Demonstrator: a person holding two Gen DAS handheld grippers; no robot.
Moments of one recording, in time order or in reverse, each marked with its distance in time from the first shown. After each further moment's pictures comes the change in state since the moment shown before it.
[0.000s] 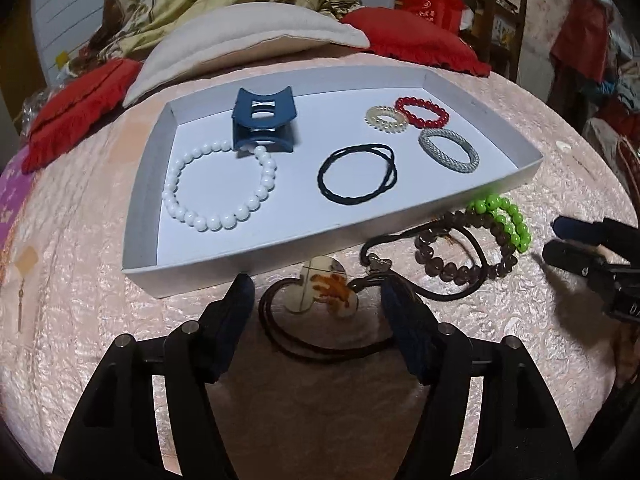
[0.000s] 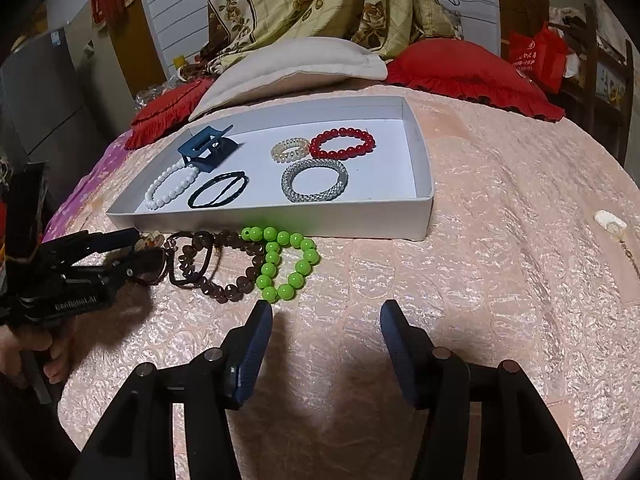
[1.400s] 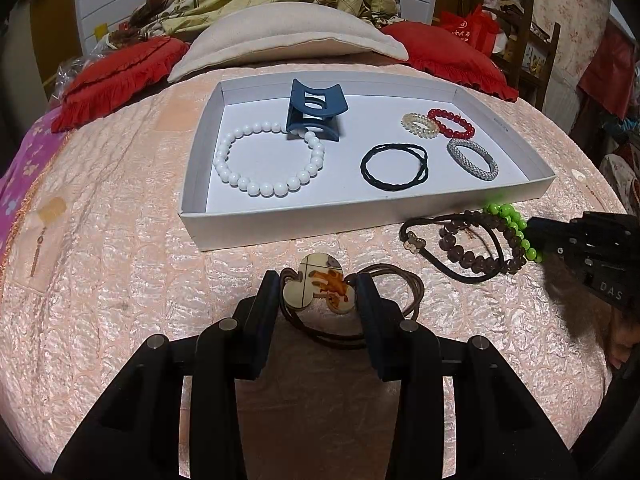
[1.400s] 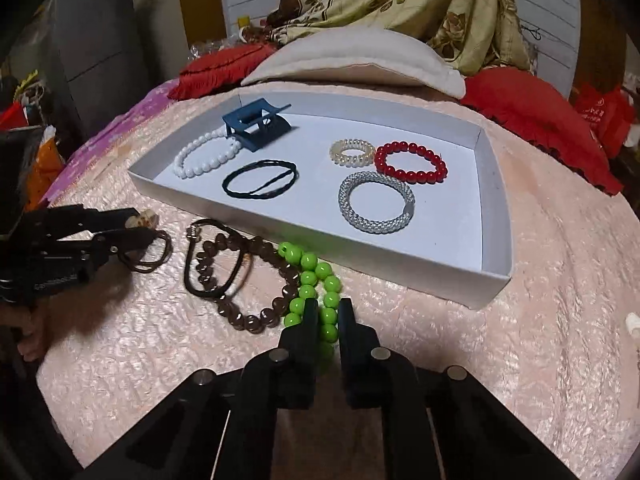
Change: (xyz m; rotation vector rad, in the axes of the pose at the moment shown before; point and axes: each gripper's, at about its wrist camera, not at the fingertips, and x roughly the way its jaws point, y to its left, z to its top) left arm -0.018 0.018 -0.020 -0.133 -0.017 0.053; right arm 0.030 0.026 0.027 -0.253 0.055 0.070
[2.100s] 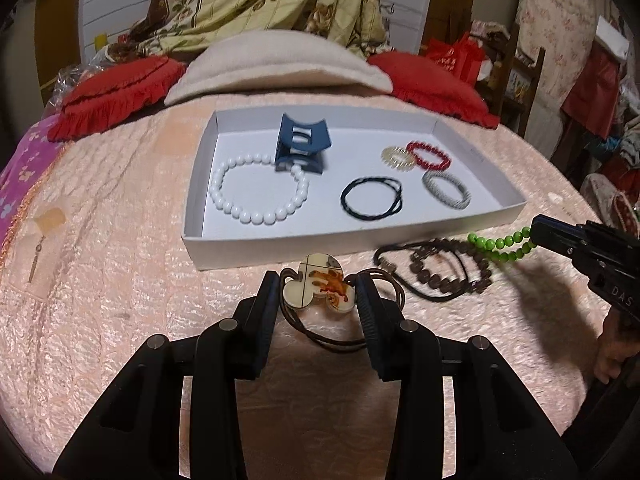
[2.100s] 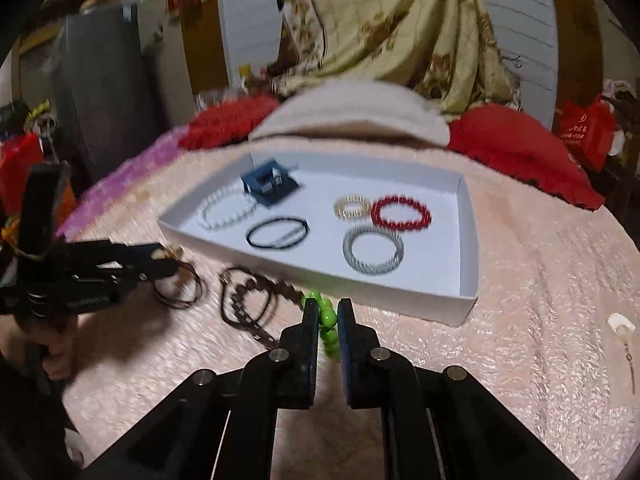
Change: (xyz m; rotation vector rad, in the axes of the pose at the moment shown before) left arm -0.027 0.000 0.001 -0.026 -0.108 -0.071; right arm -0.058 0.003 -0.009 0.033 -0.205 0.005
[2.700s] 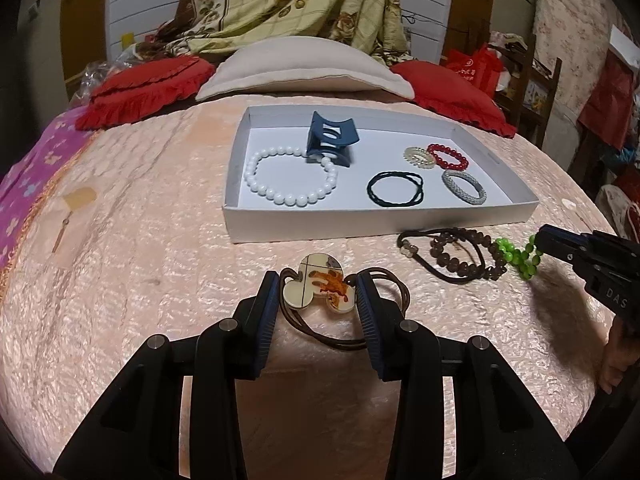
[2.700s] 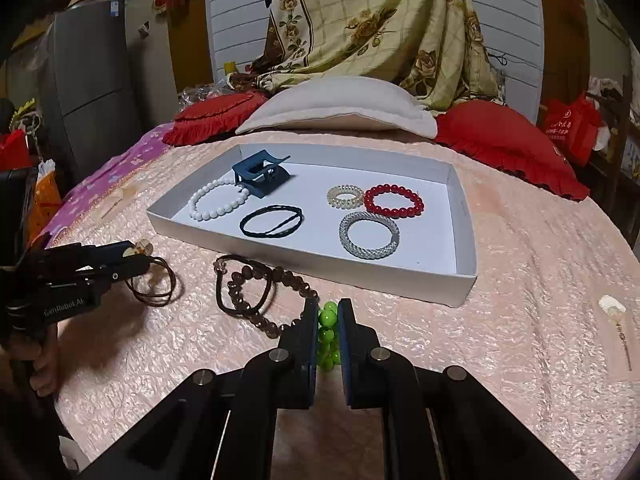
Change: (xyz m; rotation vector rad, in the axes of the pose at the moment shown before) left arm -0.010 0.009 -0.021 -0.044 -0.024 0.078; right arm 0.014 0.013 -0.011 0.010 0.038 -0.078
